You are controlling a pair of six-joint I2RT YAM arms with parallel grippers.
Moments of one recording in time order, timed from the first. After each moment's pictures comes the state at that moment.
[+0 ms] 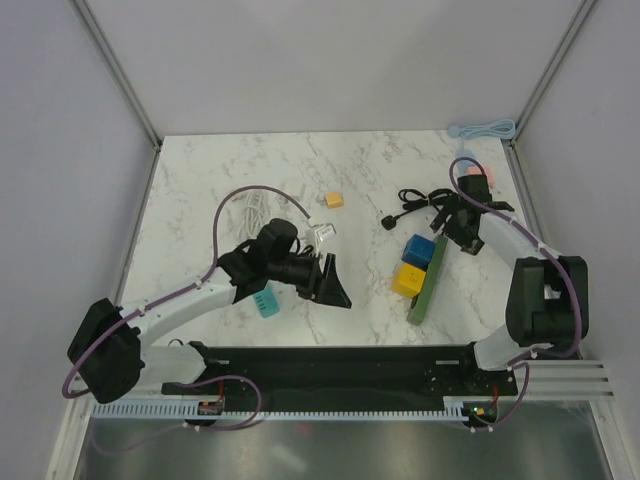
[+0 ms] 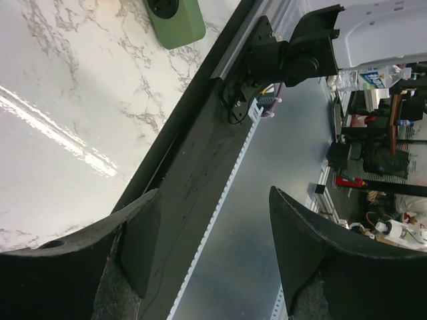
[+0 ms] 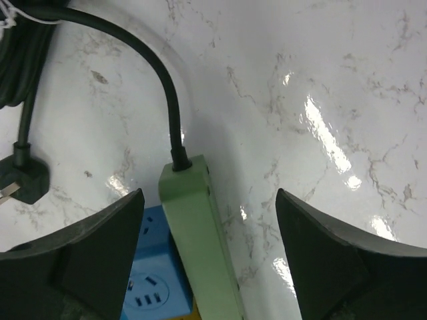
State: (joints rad) left arm -0.77 1.24 0.78 -0.16 0.69 -0.61; right arm 0.03 1.54 1.01 -0.52 0.18 0.66
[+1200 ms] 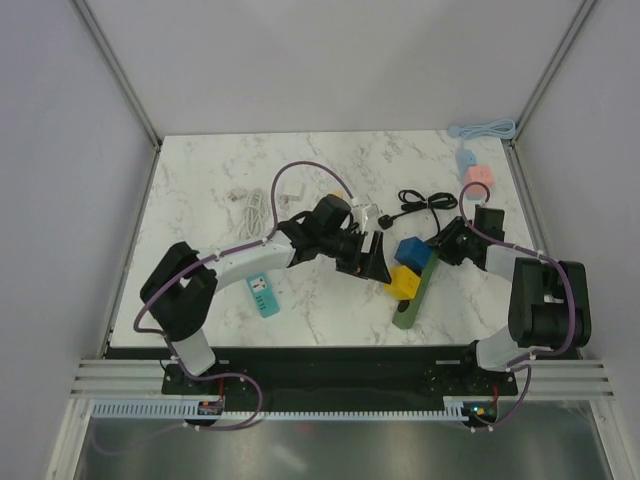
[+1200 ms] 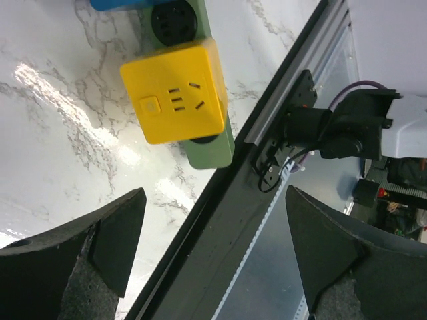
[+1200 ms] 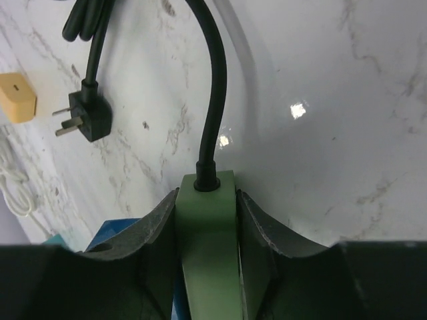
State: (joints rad) left arm -0.83 1.70 1.17 -0.17 0.59 -0.59; right arm -0.11 1.55 0.67 0.00 -0.35 0.69
